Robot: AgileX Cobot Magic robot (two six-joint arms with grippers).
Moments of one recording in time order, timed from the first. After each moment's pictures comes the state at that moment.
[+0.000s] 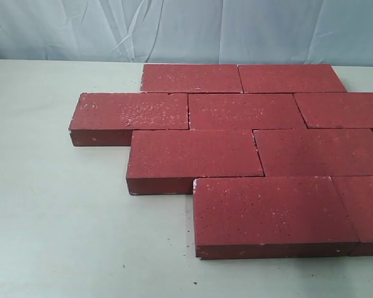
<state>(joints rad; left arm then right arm) -0.13 0.92 -0.88 -0.34 0.31 0.48 0.00 0.90 -0.78 0.16 0.29 -0.32</state>
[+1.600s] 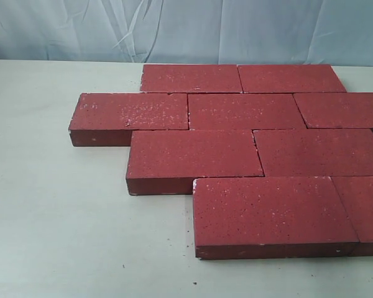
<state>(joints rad) -0.13 0.34 -0.49 -0.42 0.19 0.47 0.00 0.33 -0.45 0.16 0.07 -0.32</state>
